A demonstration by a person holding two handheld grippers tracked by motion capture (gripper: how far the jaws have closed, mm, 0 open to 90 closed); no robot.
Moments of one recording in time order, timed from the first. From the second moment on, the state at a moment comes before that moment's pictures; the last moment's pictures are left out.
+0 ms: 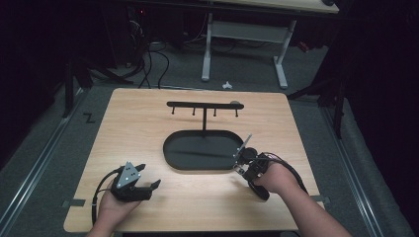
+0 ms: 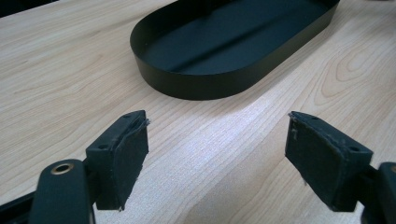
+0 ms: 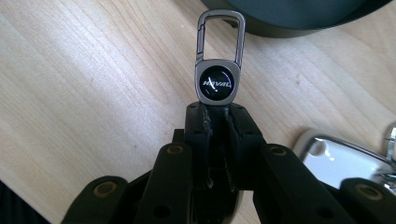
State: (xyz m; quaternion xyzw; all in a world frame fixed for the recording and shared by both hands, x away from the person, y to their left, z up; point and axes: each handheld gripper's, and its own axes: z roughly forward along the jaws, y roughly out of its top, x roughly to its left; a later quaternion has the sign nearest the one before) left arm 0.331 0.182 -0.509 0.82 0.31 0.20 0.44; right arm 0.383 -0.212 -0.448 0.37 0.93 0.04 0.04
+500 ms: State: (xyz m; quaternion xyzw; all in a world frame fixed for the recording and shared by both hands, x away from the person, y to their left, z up) left arm 0.331 0.179 -0.511 0.82 0.31 0.20 0.44; right arm 0.386 -0.208 -0.433 0.37 0.93 0.06 0.06
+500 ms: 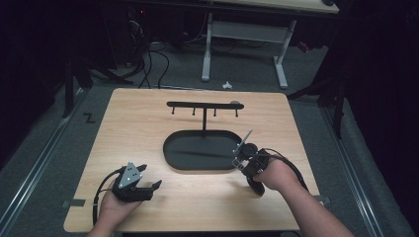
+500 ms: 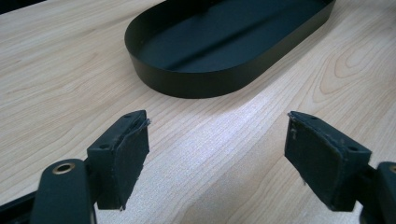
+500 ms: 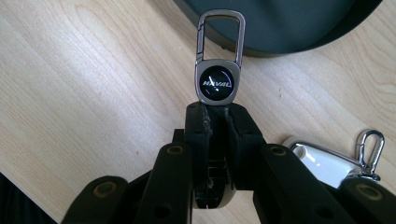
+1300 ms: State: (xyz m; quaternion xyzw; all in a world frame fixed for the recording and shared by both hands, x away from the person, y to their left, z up) left arm 0.330 0.188 -0.509 0.80 0.32 0.20 0.46; right arm 0.391 -0.196 -0.378 0.37 0.92 0.11 0.10
